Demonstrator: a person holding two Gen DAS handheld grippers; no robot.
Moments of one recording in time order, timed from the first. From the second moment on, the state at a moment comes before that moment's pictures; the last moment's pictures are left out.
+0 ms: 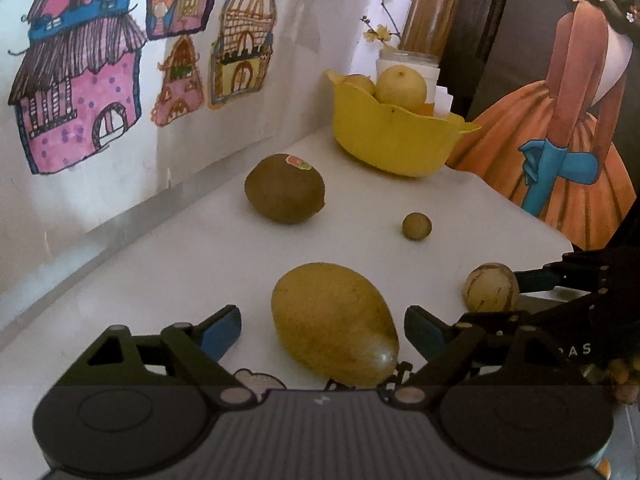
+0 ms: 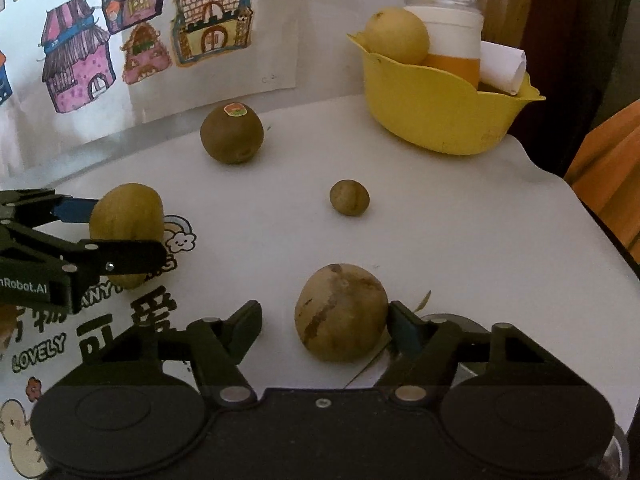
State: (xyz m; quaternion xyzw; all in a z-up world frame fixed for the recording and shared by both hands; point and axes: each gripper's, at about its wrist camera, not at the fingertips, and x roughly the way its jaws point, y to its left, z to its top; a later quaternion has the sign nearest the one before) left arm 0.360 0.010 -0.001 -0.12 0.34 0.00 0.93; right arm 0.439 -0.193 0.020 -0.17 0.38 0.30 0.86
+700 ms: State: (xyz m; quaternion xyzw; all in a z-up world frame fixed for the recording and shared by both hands) left arm 0.364 0.018 -0.002 -0.15 0.32 -0.01 0.93; right arm 0.445 -0.196 0.017 -0.17 0.38 0.29 0.86
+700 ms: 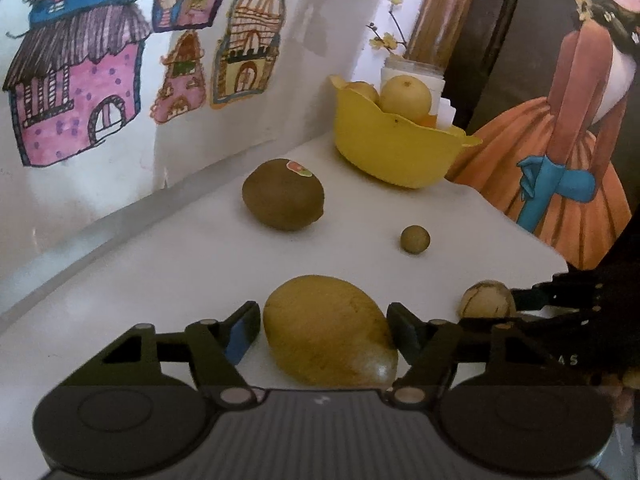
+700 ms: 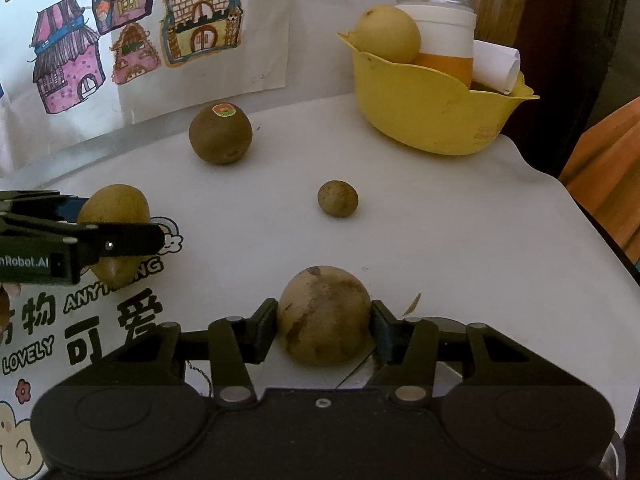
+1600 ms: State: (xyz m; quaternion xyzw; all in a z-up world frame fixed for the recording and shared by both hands) left arm 0.322 0.008 0.006 -0.16 0.32 -0.04 0.93; right arm 0.404 -0.202 0.037 -0.17 0.33 0.33 0.87
